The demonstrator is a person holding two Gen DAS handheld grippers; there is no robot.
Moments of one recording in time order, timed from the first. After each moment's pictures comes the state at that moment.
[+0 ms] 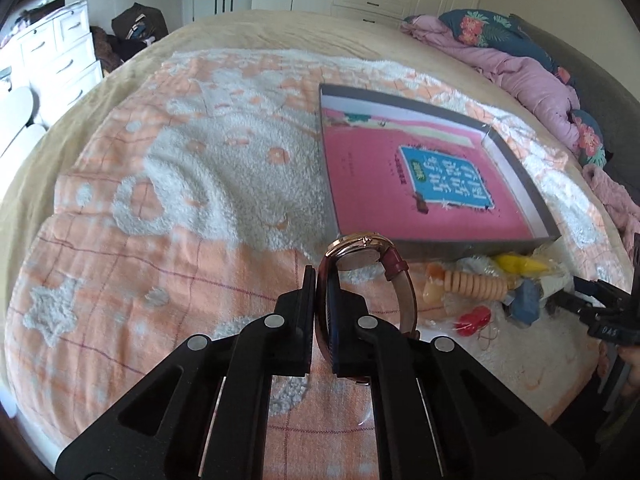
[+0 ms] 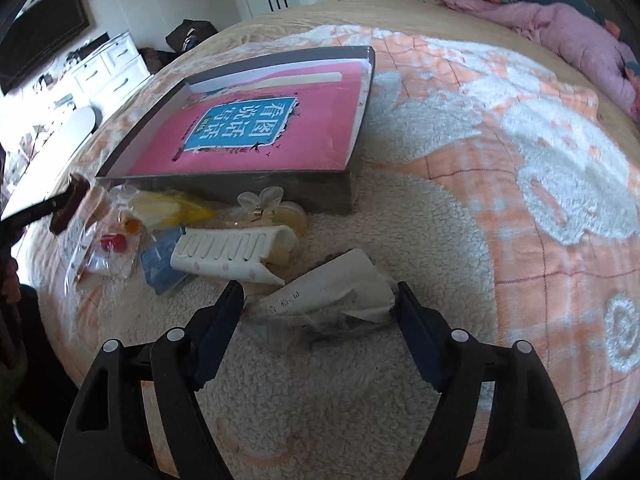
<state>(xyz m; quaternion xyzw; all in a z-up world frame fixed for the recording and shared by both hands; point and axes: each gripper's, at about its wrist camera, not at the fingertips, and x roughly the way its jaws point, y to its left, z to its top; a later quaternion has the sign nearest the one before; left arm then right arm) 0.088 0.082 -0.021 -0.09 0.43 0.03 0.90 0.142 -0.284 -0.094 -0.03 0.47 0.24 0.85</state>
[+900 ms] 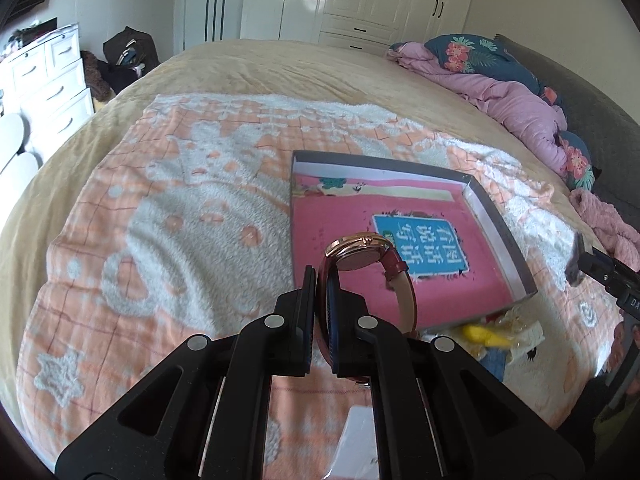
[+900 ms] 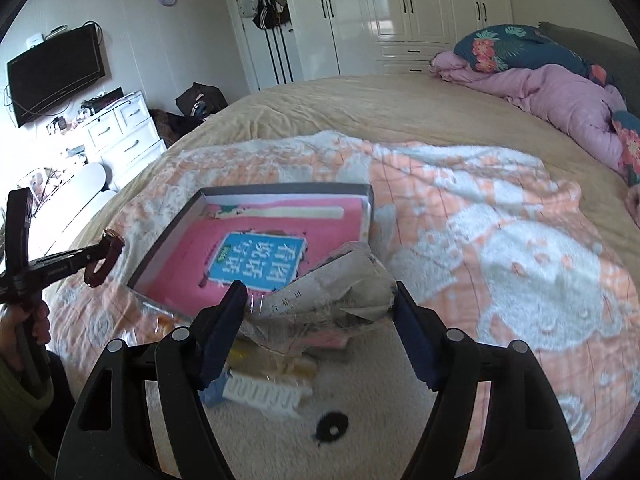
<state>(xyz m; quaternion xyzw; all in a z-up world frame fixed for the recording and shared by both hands) 0.133 0.073 0.020 -0.09 0.39 0.02 0.92 0.175 -0.277 0.004 -0.01 0.35 0.25 0.90</state>
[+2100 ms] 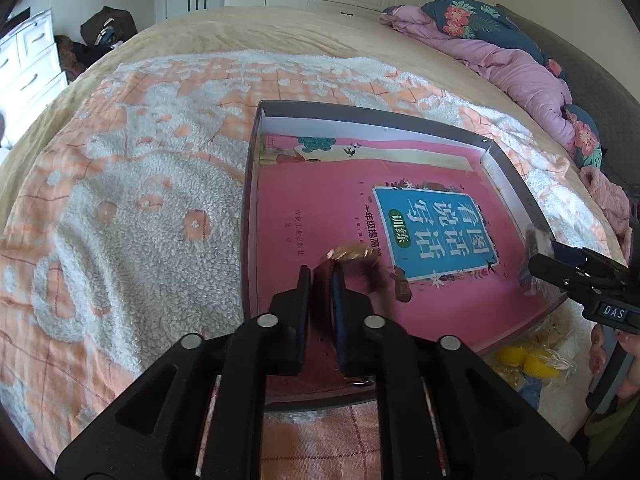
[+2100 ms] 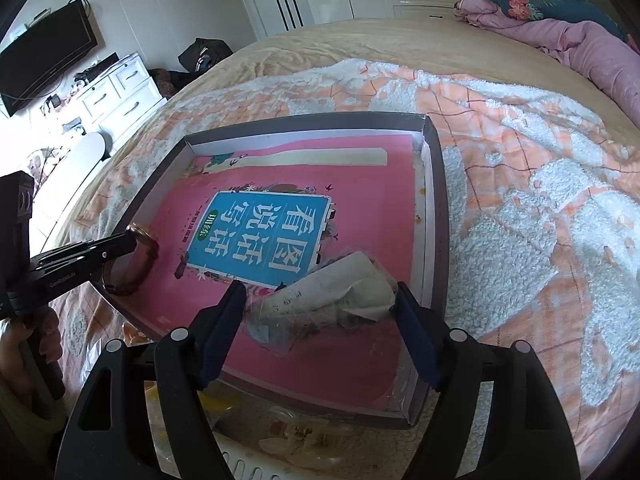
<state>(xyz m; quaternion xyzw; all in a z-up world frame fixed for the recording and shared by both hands) 0.193 0.060 -0.040 -0.08 0.44 0.00 0.89 0.243 -0.217 -0.074 -0.01 0.44 0.27 0.85</state>
